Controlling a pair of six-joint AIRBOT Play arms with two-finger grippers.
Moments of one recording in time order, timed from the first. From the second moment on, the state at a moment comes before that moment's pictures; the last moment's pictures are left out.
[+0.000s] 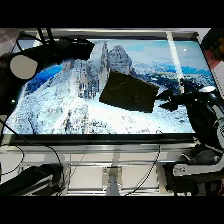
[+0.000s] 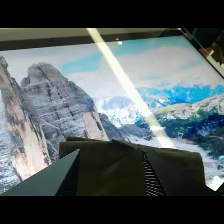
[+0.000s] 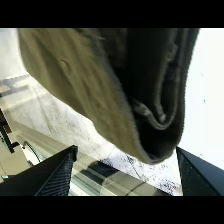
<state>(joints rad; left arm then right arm) -0.39 -1.17 1.49 1.21 -0.67 -1.46 -0.36 -1.56 1.05 -0.69 1.31 1.23</state>
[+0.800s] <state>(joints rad) -0.39 -1.16 1.49 1.17 -0.70 -1.46 -0.28 -1.74 1.06 -0.60 1.22 1.23</state>
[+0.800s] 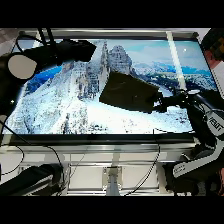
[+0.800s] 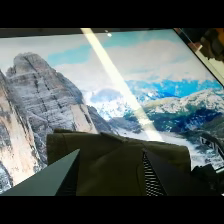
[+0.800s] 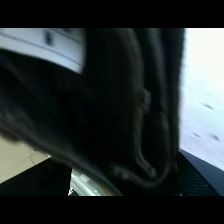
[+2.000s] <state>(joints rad) -0.39 -1.16 1.49 1.11 -0.71 -1.46 -0.50 -1.30 1.15 -0.95 1.13 1.53</state>
